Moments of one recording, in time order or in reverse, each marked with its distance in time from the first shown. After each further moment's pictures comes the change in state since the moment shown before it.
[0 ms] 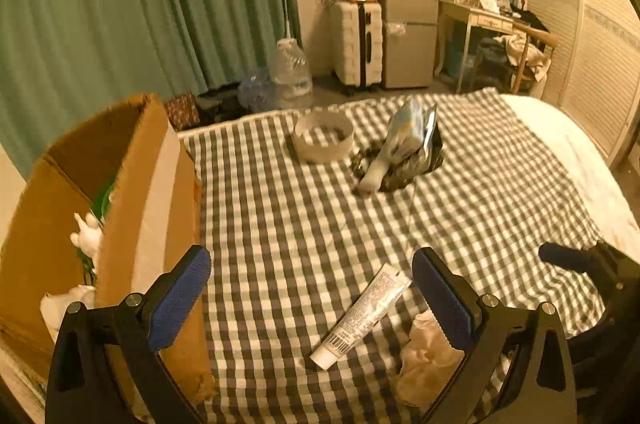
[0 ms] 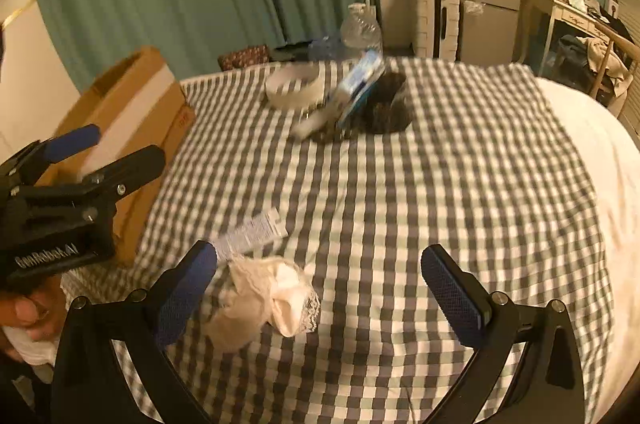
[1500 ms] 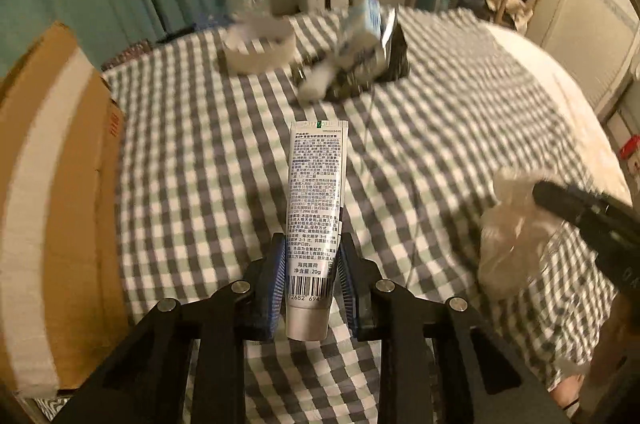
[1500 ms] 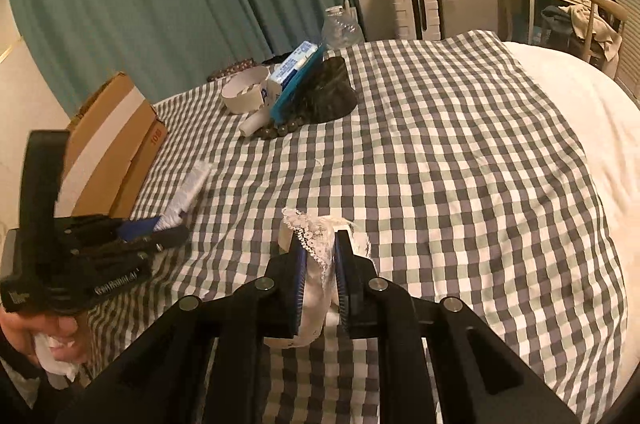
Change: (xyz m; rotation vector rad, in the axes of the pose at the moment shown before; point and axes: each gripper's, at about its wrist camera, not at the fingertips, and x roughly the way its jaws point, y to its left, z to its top) left arm 0.023 -0.033 -0.049 0.033 0.203 -0.127; right arm -0.006 -0.068 -0.022 0.116 -0.054 0.036
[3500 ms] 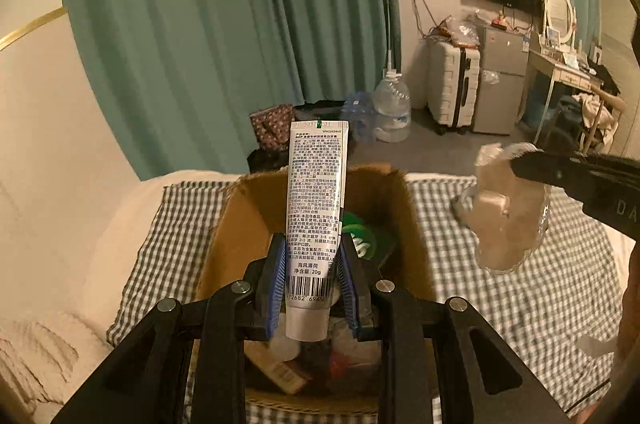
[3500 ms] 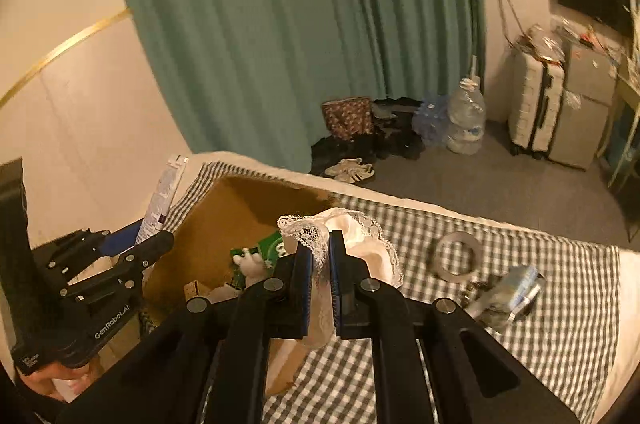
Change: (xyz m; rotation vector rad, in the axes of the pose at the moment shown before) left arm -0.168 0.202 0.042 -0.227 -0.268 0.342; right arm -0.029 0.277 0.153 -0.331 -0.064 0.241
